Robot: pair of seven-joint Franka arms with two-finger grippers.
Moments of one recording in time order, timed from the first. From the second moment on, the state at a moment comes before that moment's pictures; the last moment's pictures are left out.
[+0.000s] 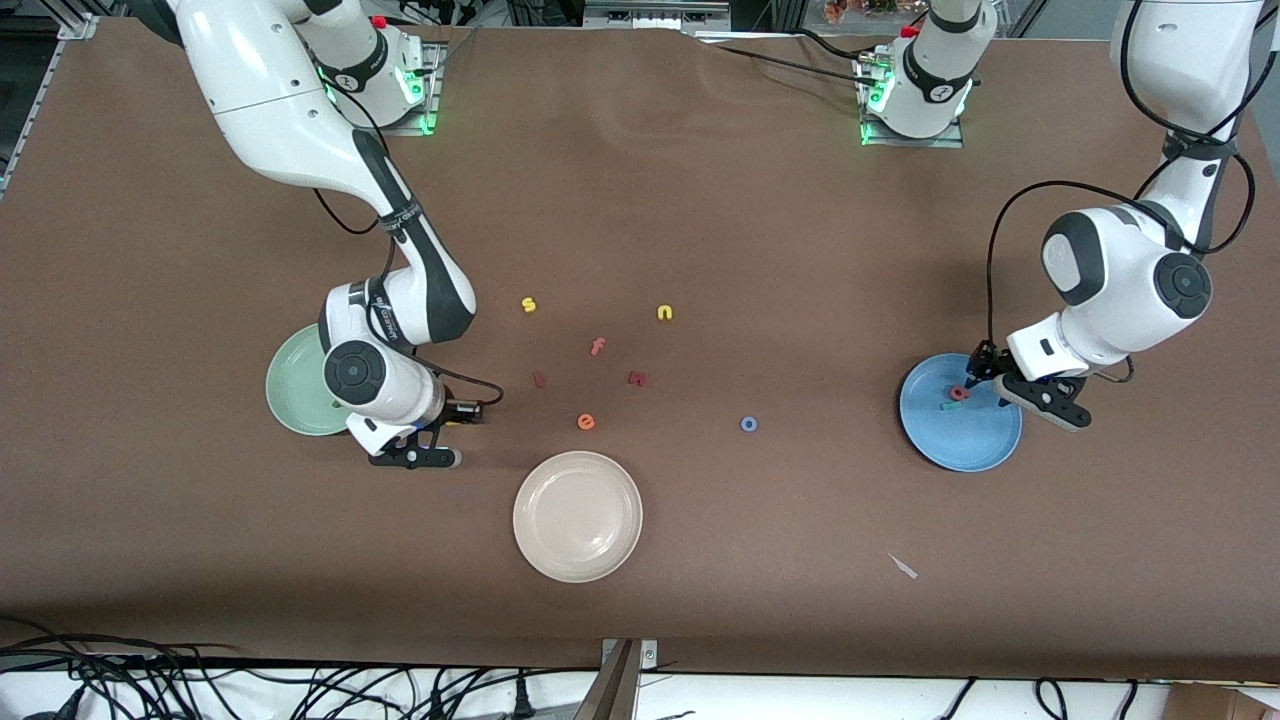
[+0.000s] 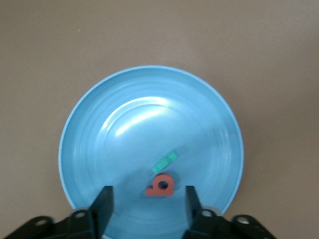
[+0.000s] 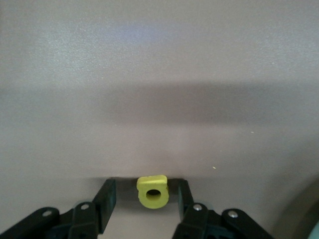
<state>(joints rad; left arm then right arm) 0.04 0.37 0.01 -2.10 -0.20 2.51 0.70 0.34 0.76 -0.02 -1.59 0.06 2.29 0.30</state>
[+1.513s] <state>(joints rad) -0.63 0.72 0.17 -1.69 -0.21 2.53 0.02 0.33 0.77 -0.02 -1.58 0.06 2.30 0.30</state>
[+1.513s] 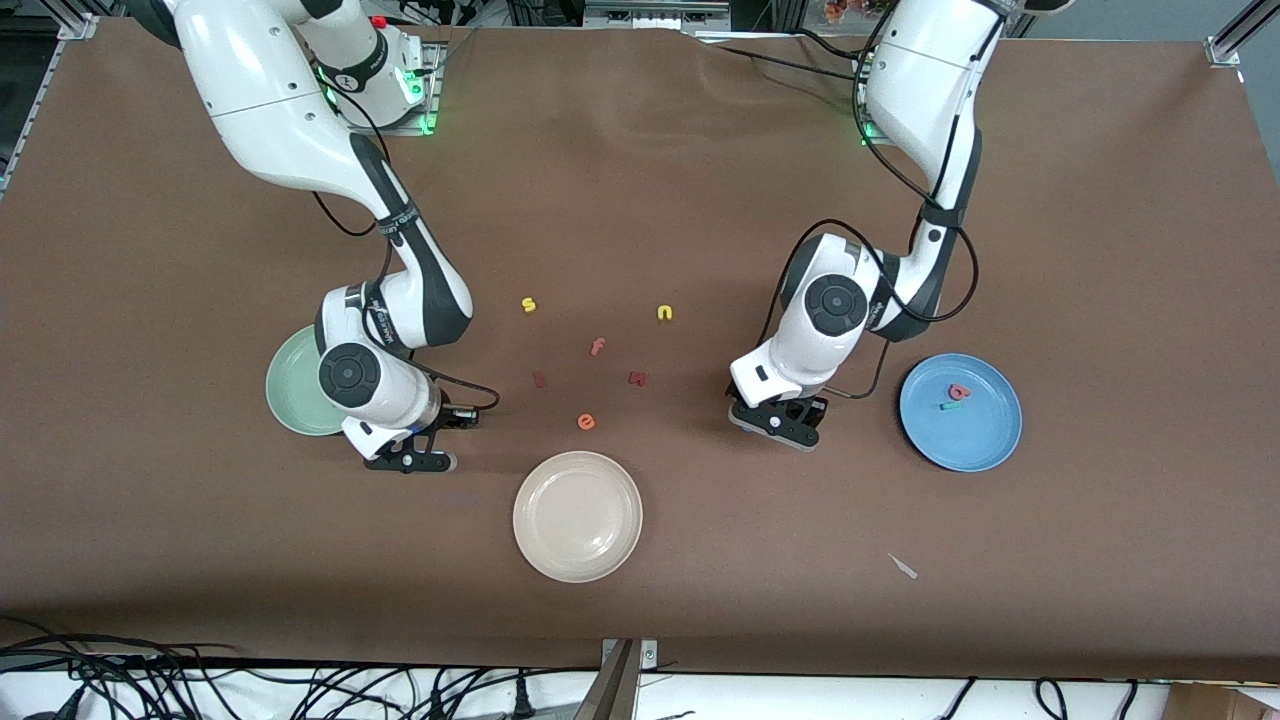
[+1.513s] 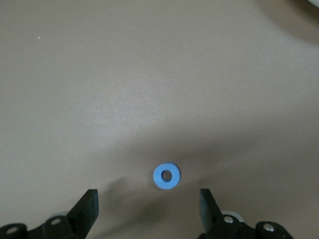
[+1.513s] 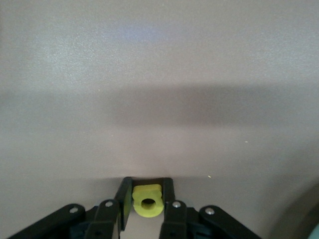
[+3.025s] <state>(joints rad) -0.45 0.62 0.15 -1.73 -0.21 2.48 0.18 0.29 0.56 -0.18 -1.65 0.07 1.96 -0.14</state>
